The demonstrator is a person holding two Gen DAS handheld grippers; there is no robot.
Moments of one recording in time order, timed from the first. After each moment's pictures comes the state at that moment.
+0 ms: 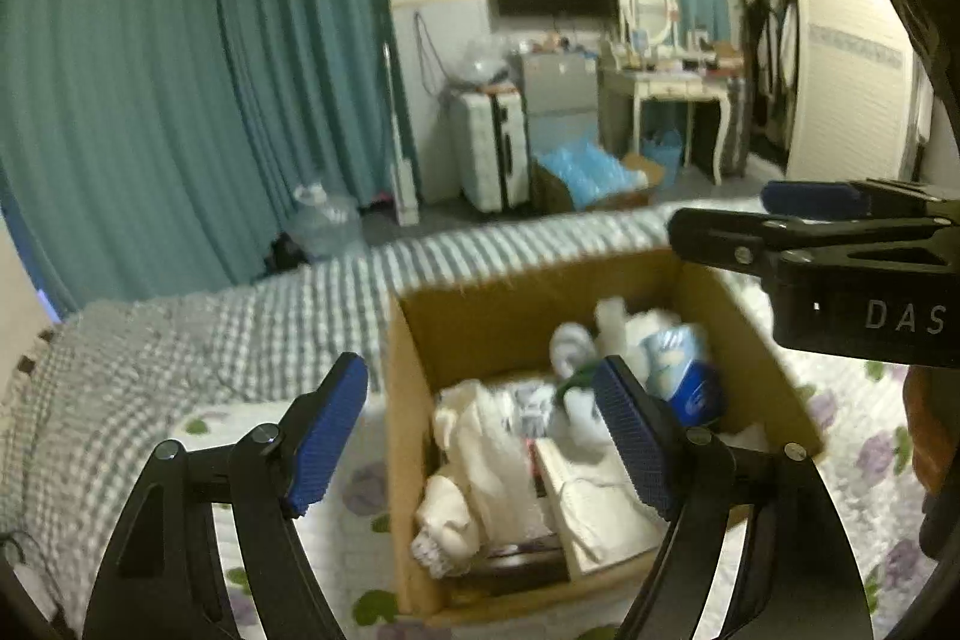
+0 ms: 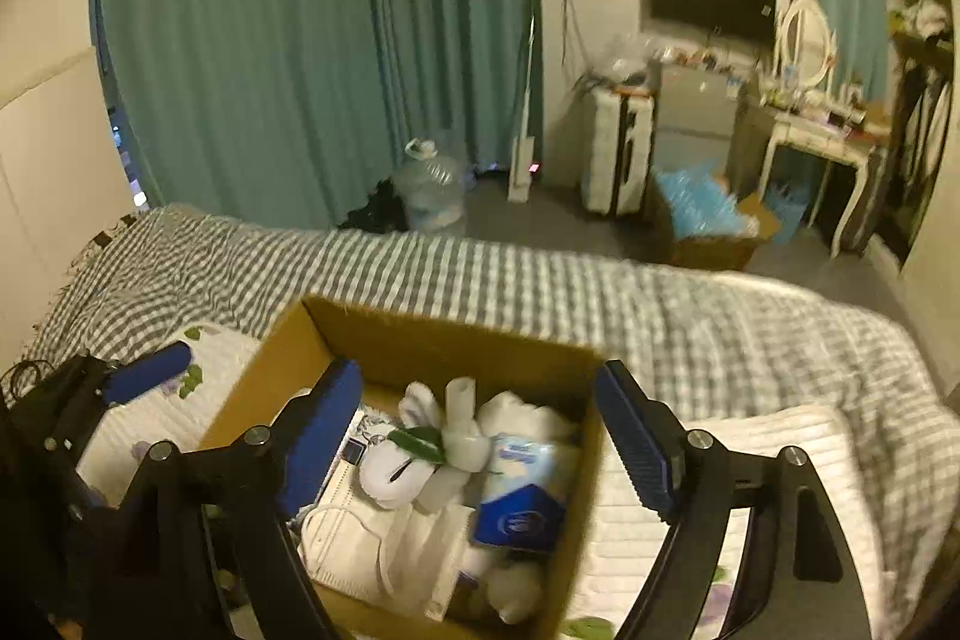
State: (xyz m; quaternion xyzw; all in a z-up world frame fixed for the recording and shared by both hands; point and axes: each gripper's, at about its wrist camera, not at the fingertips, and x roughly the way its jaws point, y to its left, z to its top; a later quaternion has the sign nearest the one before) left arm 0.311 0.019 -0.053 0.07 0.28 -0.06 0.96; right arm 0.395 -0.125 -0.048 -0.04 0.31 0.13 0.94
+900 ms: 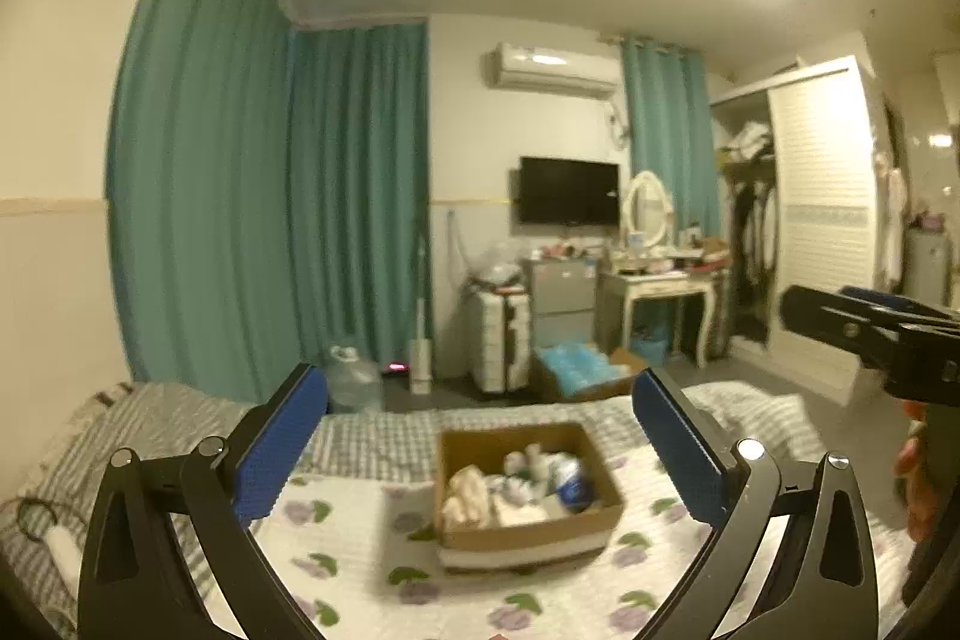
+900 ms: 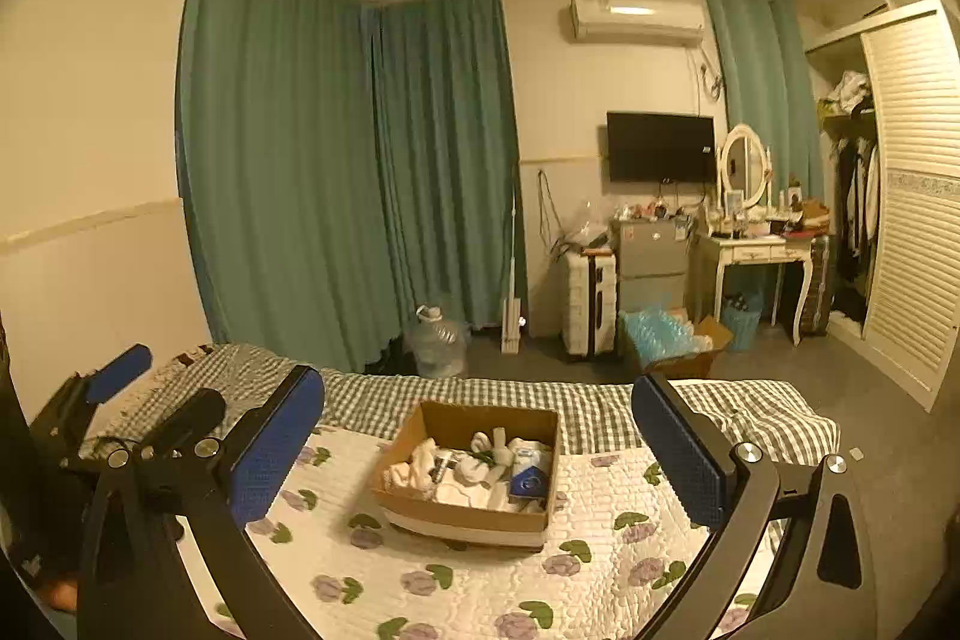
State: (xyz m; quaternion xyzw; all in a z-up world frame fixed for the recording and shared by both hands) left arm 0.056 0.059 0.071 0.00 0.05 -0.04 1.00; right arm 0.085 -0.165 0.100 0.01 0.11 0.12 0.99
